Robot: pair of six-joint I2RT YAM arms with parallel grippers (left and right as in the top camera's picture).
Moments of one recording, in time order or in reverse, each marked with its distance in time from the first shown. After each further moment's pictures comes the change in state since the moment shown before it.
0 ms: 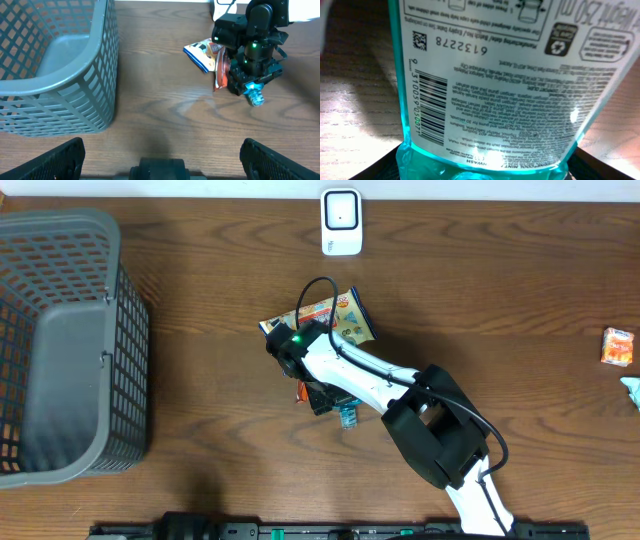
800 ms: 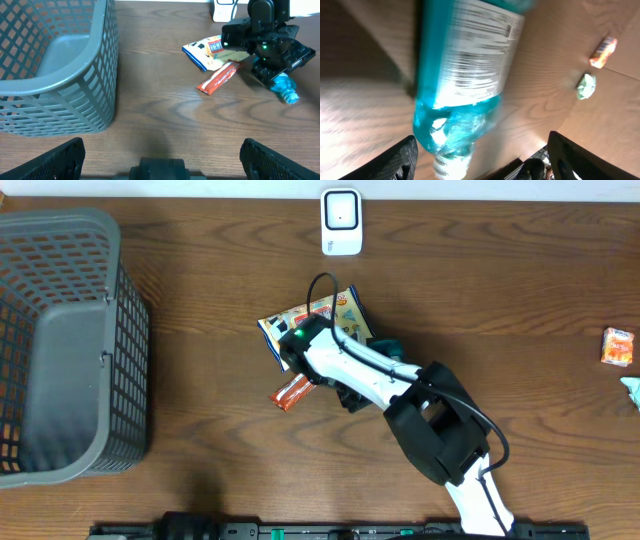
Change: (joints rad) left arm 0.000 0.000 0.000 0.000 0.000 0.000; right arm -0.029 0.008 0.026 -0.285 0.331 0.000
